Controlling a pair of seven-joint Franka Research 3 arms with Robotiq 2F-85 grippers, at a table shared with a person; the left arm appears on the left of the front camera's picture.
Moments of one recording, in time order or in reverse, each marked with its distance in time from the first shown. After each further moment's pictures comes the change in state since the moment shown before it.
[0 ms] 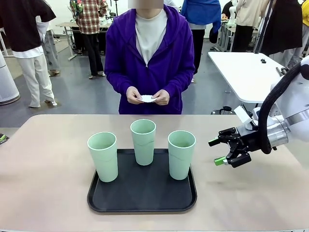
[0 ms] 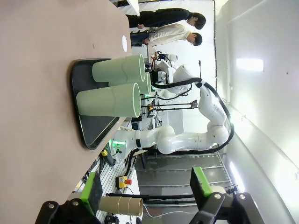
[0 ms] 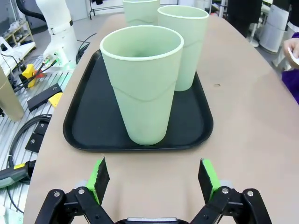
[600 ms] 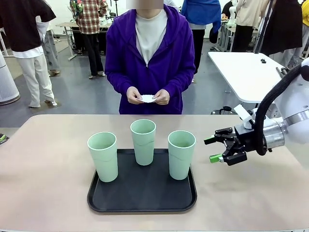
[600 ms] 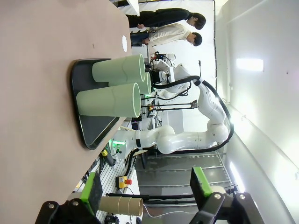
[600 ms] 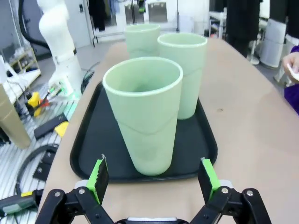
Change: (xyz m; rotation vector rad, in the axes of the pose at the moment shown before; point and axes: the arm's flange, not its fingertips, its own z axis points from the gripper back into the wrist) left arm 0.000 0.000 0.000 0.000 0.000 0.000; right arm 0.004 0.002 -0.014 0.018 -0.160 -0.059
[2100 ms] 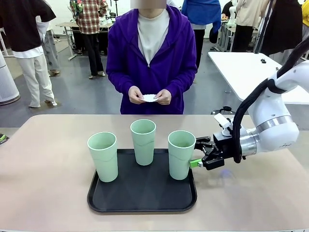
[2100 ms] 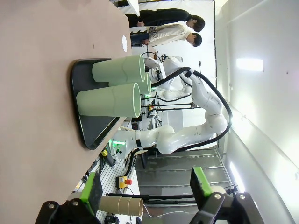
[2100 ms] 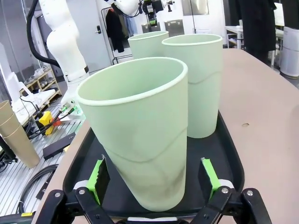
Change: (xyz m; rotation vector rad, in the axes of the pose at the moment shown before) left arm 0.000 0.000 0.000 0.000 0.000 0.000; right arm -0.027 -0.019 -0.070 0.125 -0.103 -0.071
